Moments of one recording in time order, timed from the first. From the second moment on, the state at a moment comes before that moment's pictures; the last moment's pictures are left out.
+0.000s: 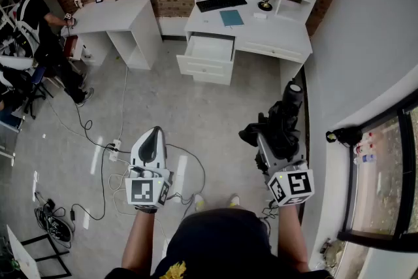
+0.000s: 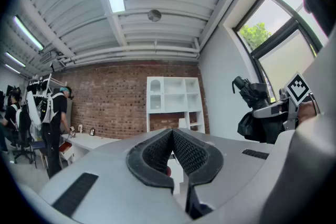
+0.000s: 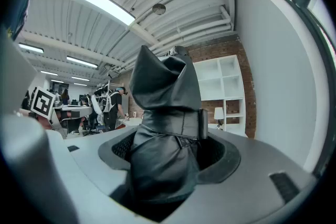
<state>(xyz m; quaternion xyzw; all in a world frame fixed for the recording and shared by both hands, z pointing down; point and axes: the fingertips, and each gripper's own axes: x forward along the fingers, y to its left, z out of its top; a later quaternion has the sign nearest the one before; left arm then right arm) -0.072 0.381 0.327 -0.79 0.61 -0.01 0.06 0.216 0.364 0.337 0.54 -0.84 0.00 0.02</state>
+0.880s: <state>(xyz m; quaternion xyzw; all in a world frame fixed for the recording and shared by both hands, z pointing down) -0.124 0.385 0.327 -0.78 0.62 -0.02 0.06 0.185 0.376 0.317 0.53 -0.85 -0.02 0.02</state>
